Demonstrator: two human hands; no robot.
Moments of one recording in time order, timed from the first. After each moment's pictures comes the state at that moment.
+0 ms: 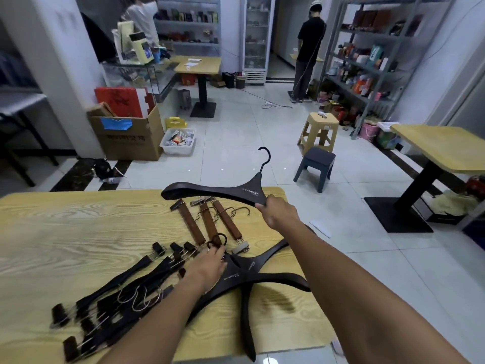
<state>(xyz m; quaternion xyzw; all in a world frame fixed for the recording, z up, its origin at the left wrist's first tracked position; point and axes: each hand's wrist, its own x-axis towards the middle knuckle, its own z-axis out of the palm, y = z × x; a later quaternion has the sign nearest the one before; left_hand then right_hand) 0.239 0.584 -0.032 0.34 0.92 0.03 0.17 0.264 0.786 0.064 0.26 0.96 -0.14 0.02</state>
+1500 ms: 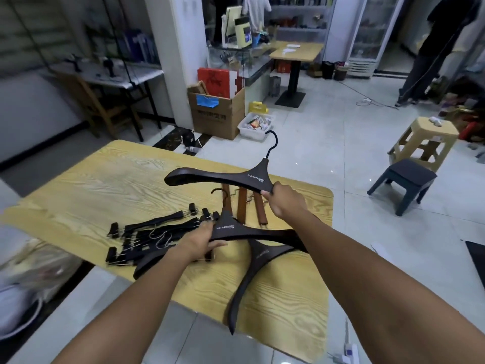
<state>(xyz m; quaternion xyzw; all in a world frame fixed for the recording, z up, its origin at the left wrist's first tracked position) 0.274 0.580 -0.022 0.09 0.96 0.17 0.19 0.252 0.808 0.054 0.05 0.99 -0.16 0.04</state>
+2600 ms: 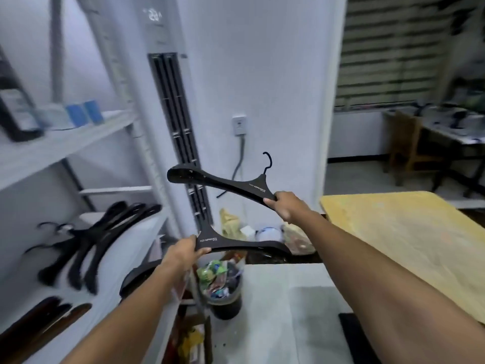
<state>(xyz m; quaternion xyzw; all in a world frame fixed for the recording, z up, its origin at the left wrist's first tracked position) 0.723 0.182 0.088 -0.58 0.81 0.13 -0.02 0.453 0.258 0.171 -0.56 0.79 -0.21 0.18</state>
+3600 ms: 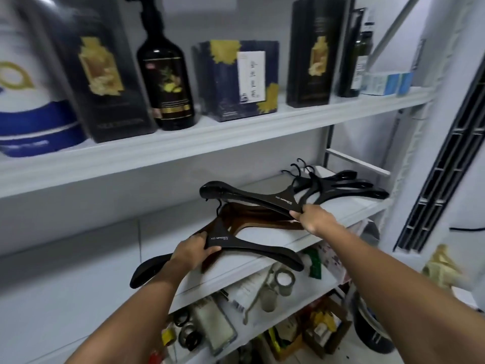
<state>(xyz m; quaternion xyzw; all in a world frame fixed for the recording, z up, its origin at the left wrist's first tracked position) 1.079 0.473 0.082 -0.89 0.44 0.10 -0.10 0.852 0.268 0.151 -0.86 0.47 -0.03 0.19</state>
